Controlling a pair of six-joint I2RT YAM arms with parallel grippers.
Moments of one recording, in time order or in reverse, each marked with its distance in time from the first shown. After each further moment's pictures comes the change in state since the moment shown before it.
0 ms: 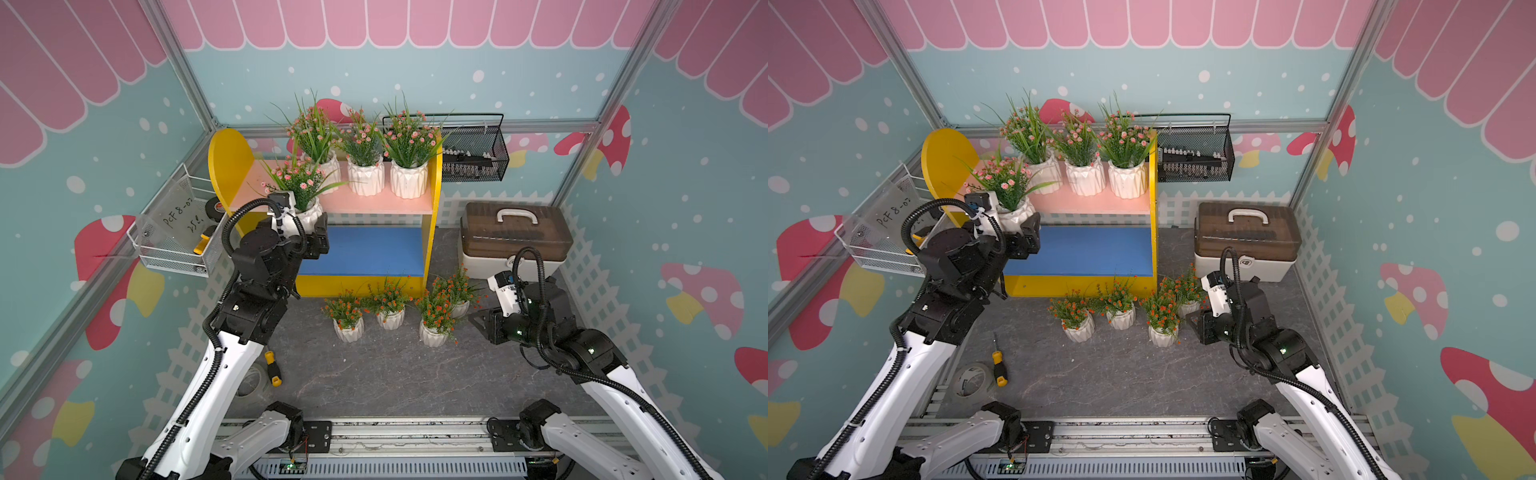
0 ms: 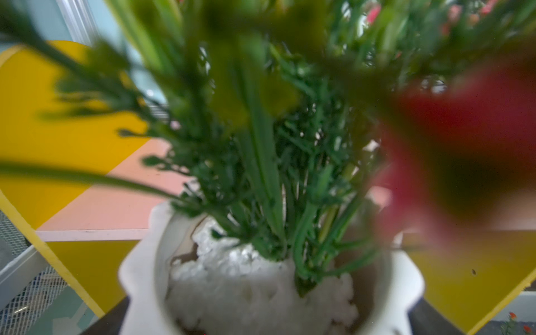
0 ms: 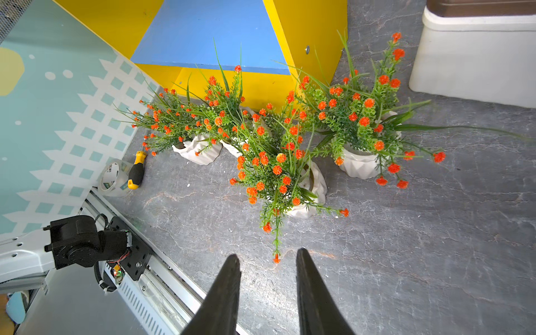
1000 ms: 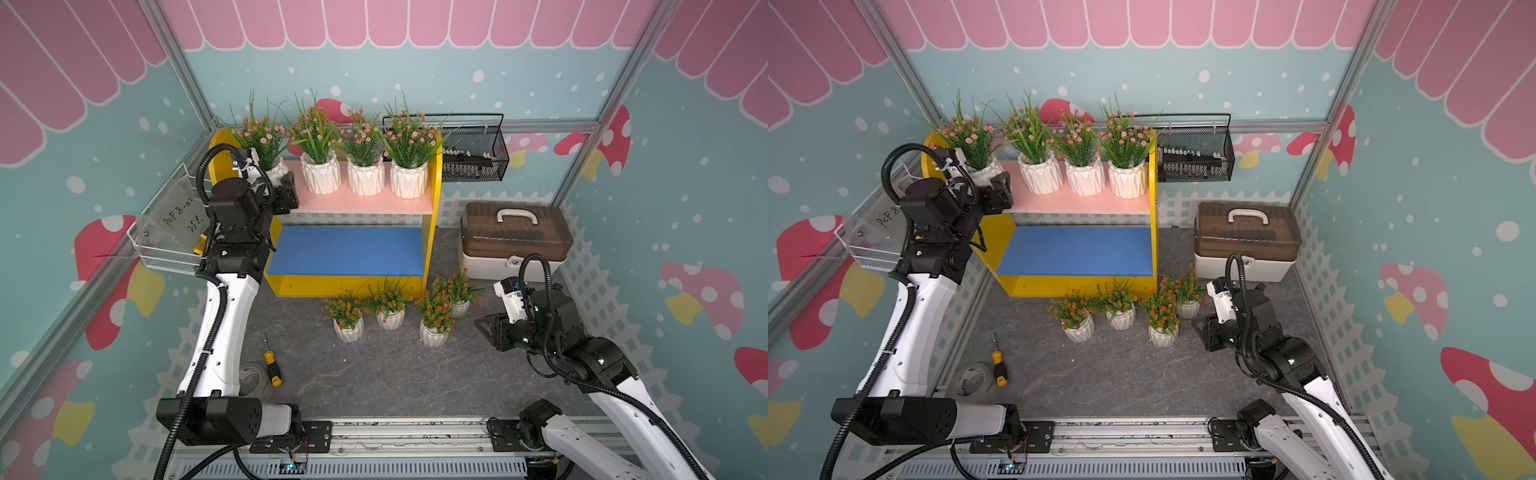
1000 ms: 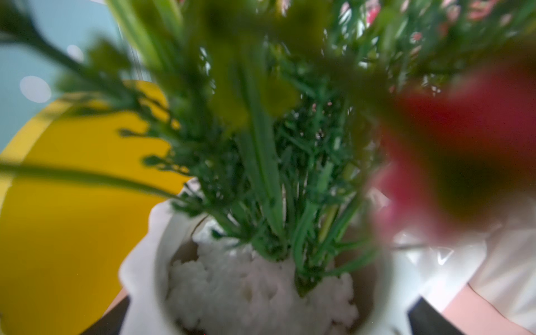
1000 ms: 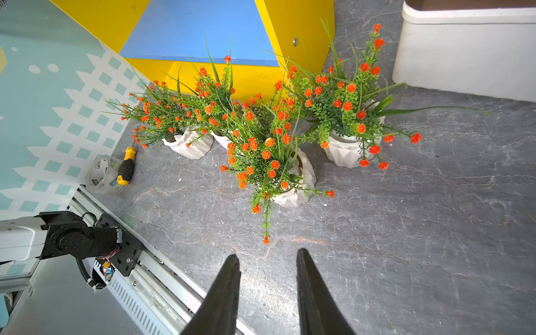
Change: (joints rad) left arm 0.324 0.332 0.294 0.060 0.220 -0.051; right arm -0.002 -0.062 -0.009 -0.069 0.042 -0.011
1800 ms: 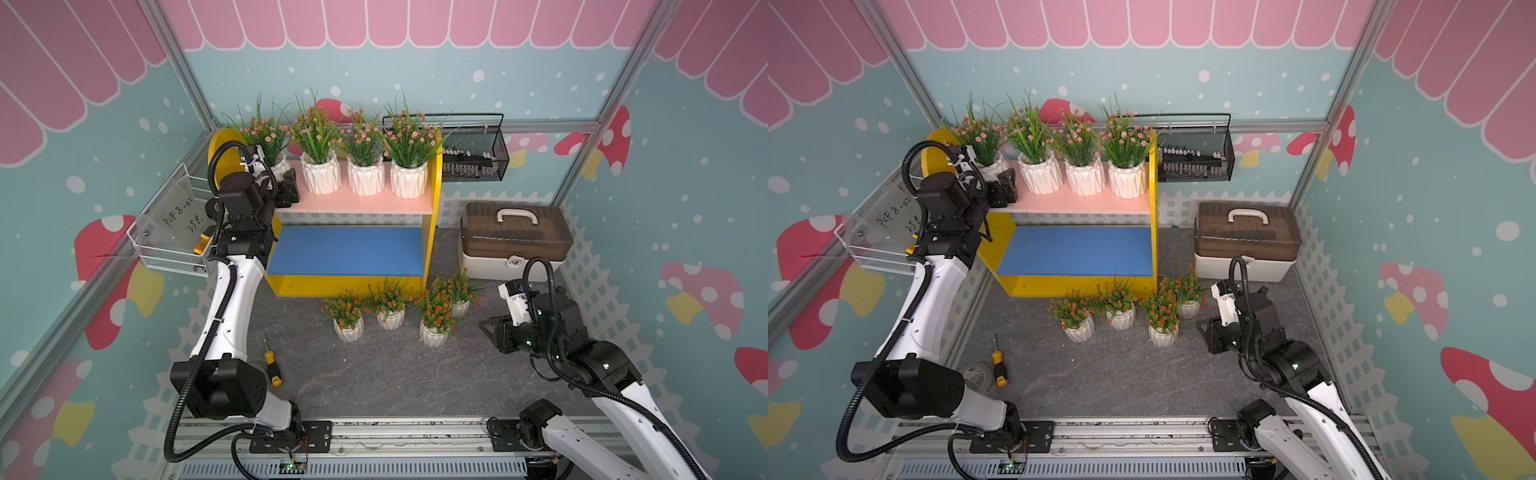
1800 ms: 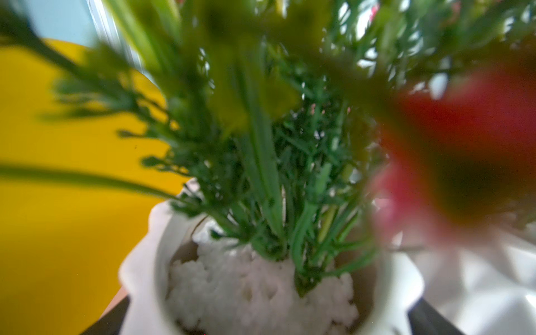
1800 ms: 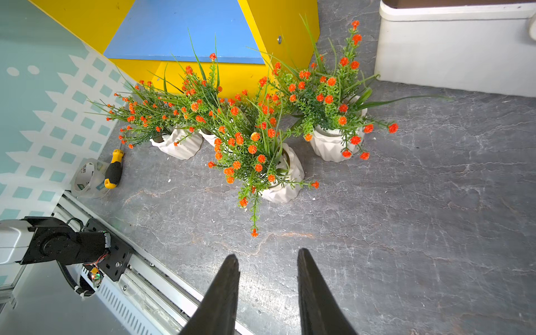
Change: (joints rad) left arm 0.036 0.134 0.028 0.096 0.048 0.031; right arm -0.003 -0.017 -0.003 -0.026 0.039 0.004
